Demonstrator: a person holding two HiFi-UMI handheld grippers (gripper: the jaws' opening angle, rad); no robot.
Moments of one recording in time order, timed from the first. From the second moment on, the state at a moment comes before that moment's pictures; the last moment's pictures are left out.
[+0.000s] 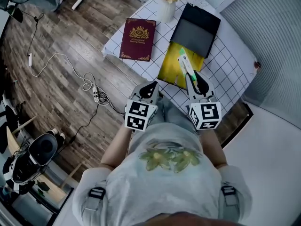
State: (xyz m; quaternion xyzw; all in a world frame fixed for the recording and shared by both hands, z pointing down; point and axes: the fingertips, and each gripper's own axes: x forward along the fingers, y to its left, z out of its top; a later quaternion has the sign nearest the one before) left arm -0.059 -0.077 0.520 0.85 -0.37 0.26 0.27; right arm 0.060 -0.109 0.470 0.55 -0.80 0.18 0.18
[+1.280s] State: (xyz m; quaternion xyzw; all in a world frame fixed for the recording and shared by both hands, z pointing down) left arm -0.045 -0.091 0.523 0.83 -0.39 0.26 0.29; right arm 0.062 -0.124 0.499 0.49 -0.82 0.20 0.20
